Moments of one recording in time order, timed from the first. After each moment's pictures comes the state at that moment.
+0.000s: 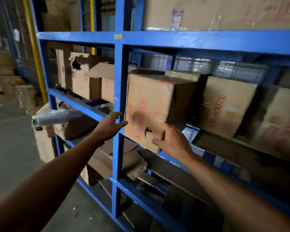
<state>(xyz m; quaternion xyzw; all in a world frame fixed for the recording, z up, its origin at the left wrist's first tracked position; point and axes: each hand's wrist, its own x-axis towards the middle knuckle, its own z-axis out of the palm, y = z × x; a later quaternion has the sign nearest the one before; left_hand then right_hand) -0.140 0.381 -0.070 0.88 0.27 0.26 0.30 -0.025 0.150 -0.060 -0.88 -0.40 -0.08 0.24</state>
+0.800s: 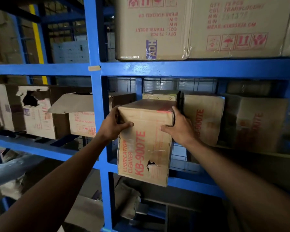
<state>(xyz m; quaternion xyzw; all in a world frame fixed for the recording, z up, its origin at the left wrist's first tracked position) -0.059 0.458 0.024 0.84 0.02 0.31 0.45 0.008 0.213 0.034 -0.87 -0.22 -0.19 0.39</state>
